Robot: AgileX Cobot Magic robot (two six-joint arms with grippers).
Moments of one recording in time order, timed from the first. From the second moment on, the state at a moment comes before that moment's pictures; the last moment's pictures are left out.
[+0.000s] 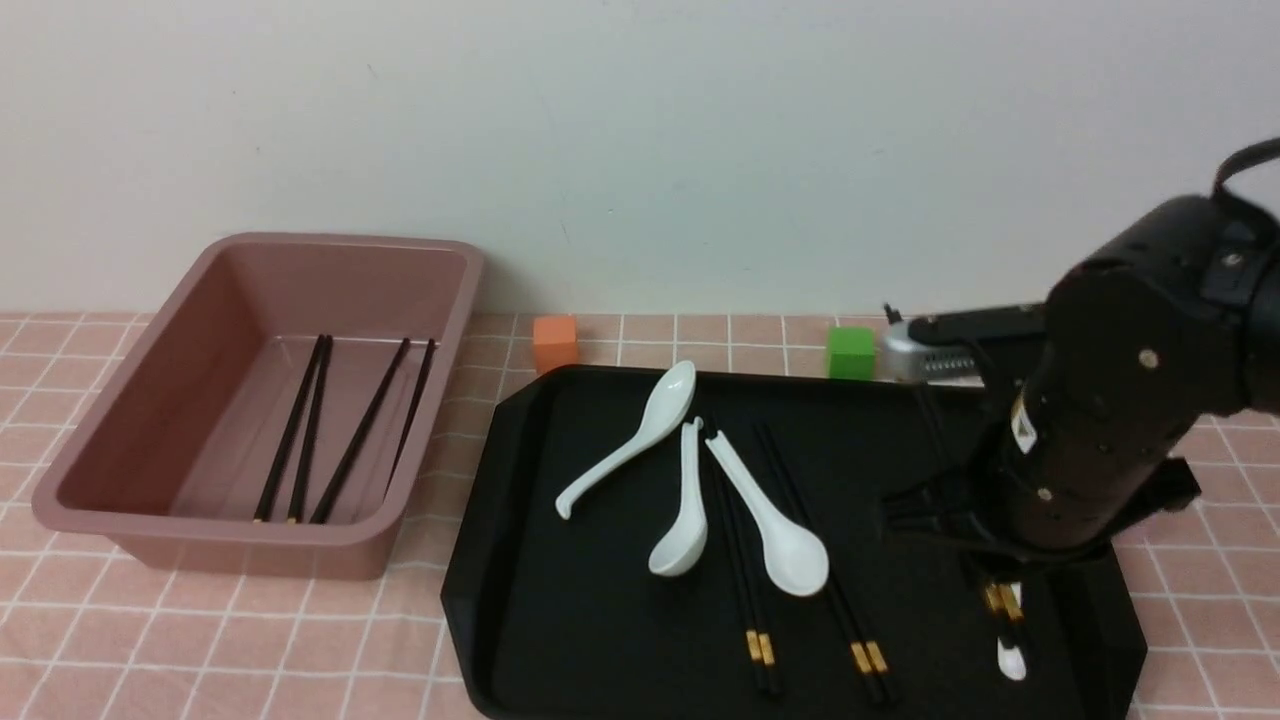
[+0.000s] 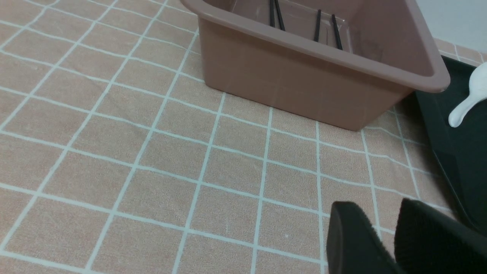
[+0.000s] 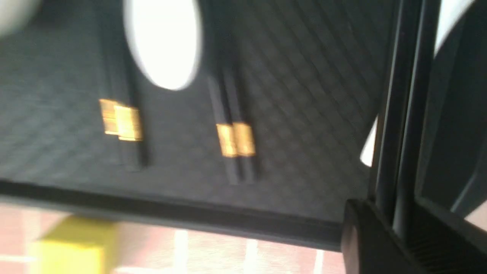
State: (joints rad) right arm 0.55 1.56 -1.17 -0.12 0.98 0.53; left arm 0.05 -0.01 0.03 -0.19 0.39 -0.15
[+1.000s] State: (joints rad) right arm 0.84 2.59 -2.72 0.07 0.85 0.25; left arm 0.05 -0.01 0.03 -0.19 0.39 -0.15
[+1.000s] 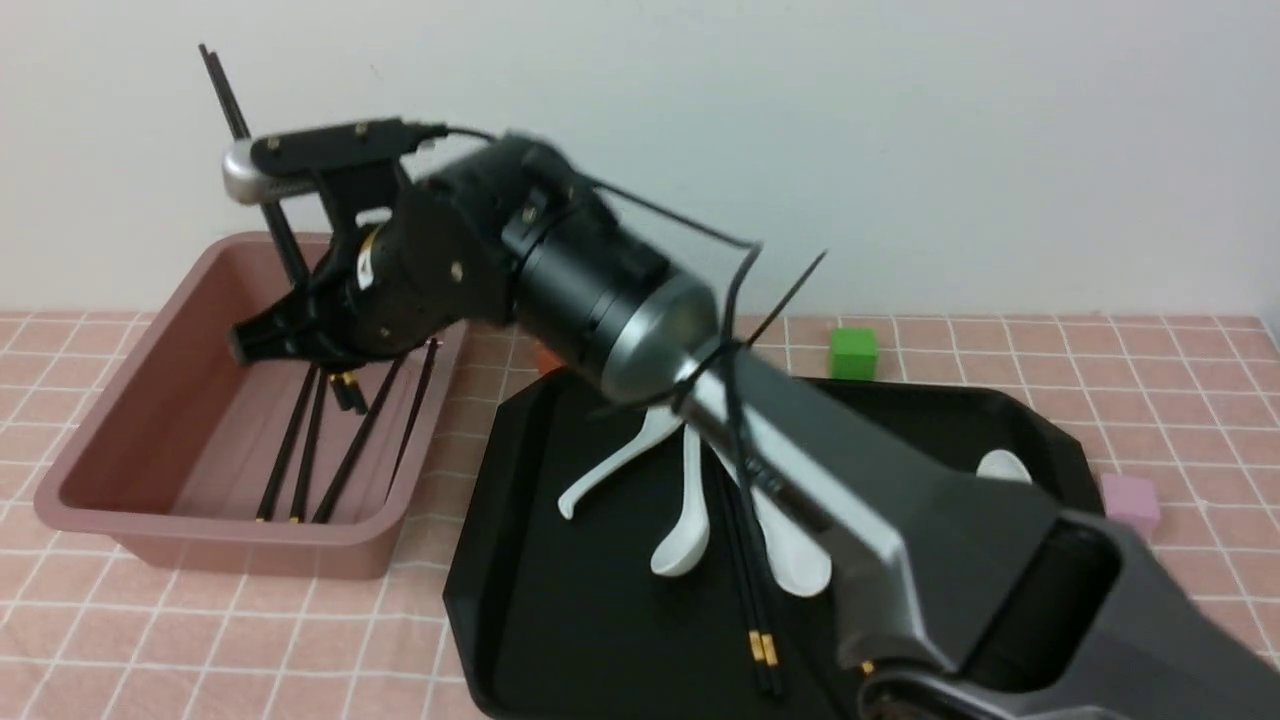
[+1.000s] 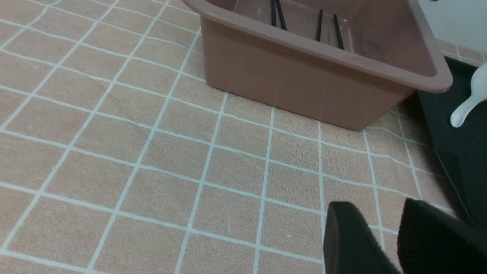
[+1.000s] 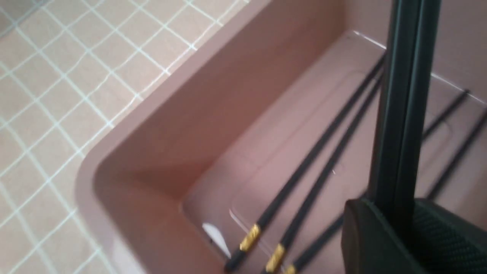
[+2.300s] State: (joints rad) right arm 0.82 1.62 -2.00 0.06 1.26 0.07; left arm 0.05 -0.01 0.03 -0.19 0.39 -0.15
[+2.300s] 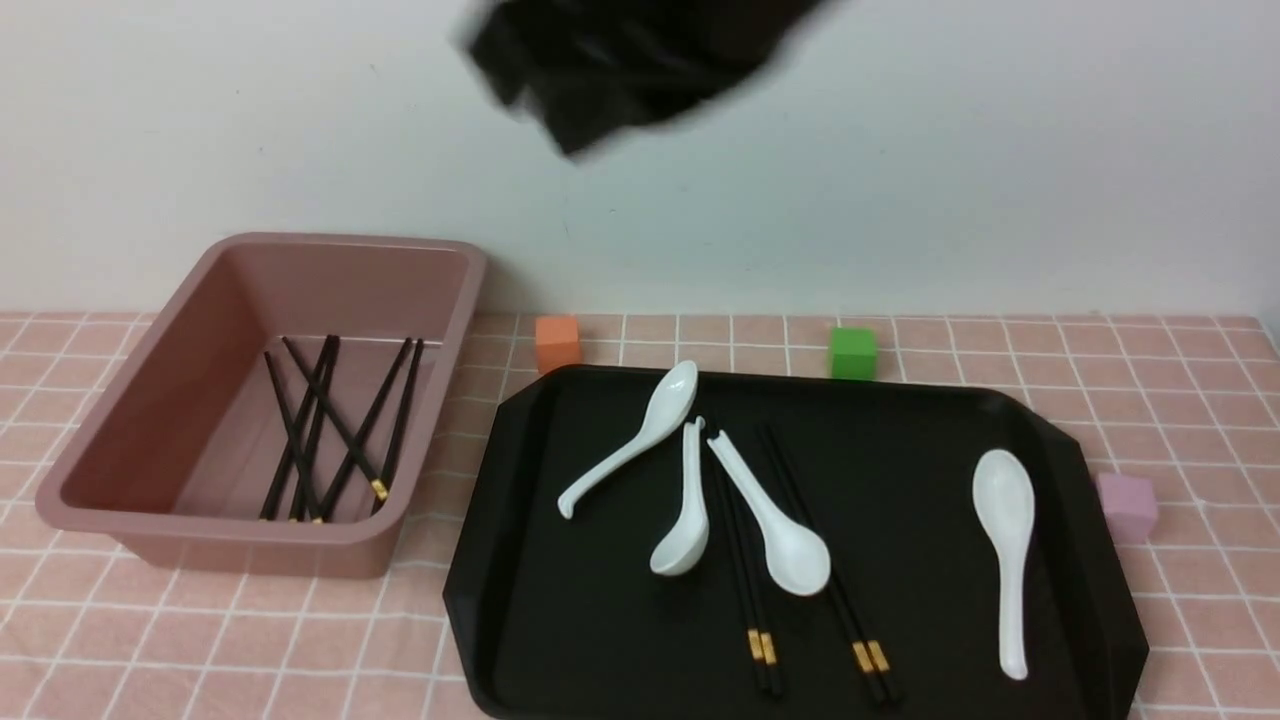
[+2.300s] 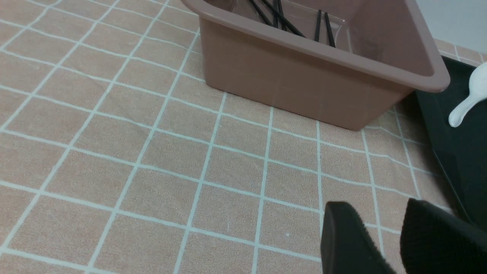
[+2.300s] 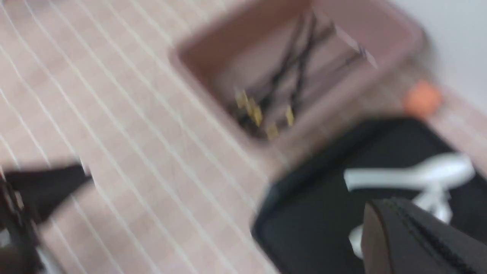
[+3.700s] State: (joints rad) right arm 0.12 0.16 -0.12 0.08 0.40 0.09; left arm 0.05 -0.01 0.03 -0.19 0.39 -0.15
